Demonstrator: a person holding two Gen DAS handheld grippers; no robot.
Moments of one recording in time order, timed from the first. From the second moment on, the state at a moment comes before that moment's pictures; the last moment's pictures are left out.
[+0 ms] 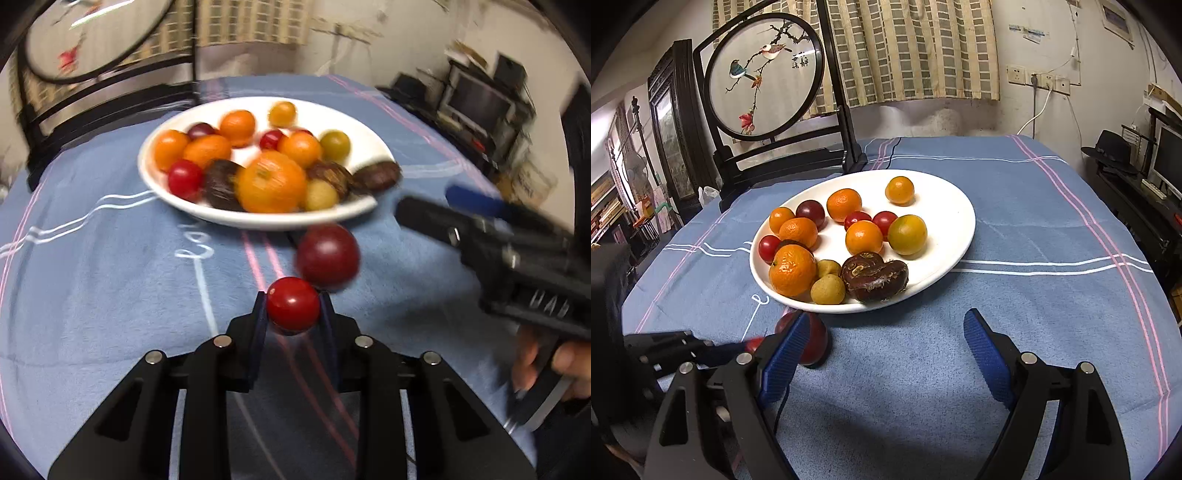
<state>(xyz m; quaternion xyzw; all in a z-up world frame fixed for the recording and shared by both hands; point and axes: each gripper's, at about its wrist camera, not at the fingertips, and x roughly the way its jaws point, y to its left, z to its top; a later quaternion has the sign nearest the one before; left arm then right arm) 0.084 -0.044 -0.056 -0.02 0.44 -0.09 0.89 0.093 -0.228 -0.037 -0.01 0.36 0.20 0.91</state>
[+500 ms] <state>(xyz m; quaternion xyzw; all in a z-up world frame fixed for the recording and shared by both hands) 0.089 0.004 -0.040 -0.05 0.41 0.01 0.91 0.085 -0.177 -0.056 -0.06 0.42 0.25 0.87</state>
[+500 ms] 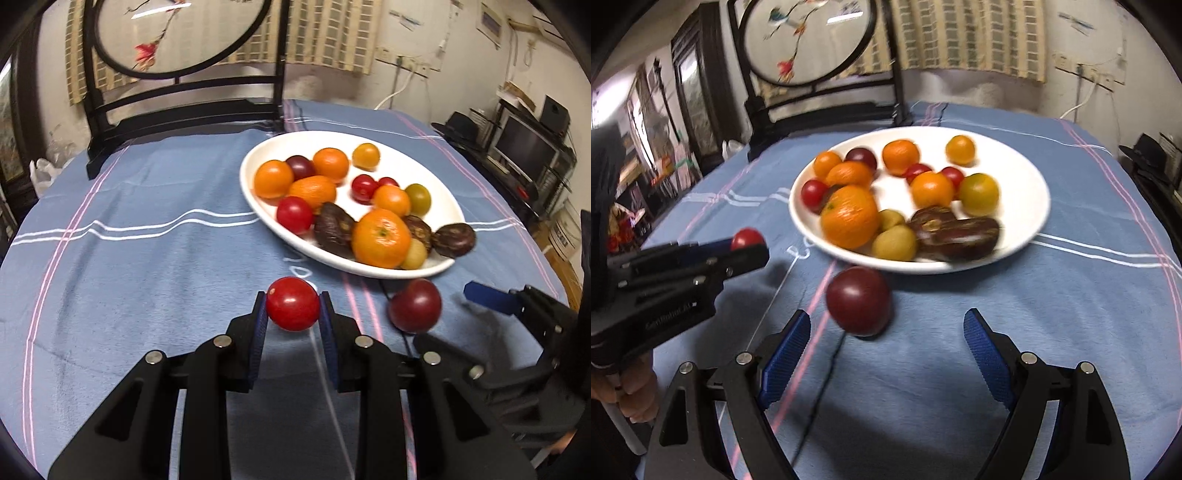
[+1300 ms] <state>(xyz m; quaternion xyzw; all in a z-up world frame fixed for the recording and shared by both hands) 0.082 0.003 -0.014 -0.06 0.38 0.00 0.92 0.080 -0.190 -0.017 -0.04 0.39 0.24 0.89</state>
